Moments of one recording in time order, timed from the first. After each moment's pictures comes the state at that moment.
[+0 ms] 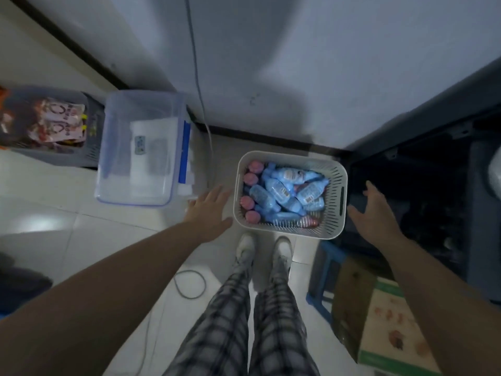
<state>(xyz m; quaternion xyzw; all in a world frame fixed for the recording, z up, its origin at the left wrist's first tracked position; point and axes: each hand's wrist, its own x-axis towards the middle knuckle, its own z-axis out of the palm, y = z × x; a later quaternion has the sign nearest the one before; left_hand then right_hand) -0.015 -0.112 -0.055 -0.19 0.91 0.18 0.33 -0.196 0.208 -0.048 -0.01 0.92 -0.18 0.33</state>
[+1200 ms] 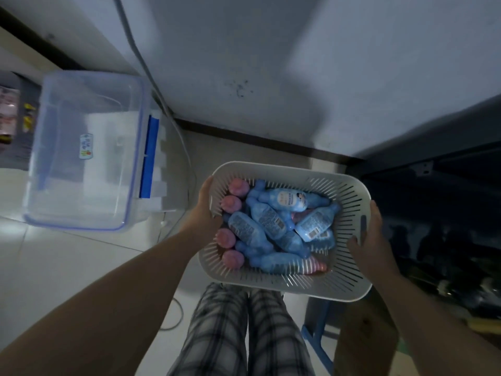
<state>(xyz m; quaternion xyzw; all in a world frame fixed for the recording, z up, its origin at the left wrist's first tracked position) -0.074 -0.109 -0.221 -0.43 0.74 0.49 0.18 -0.212 0.218 -0.209 0.02 0.90 -0.29 0.32</state>
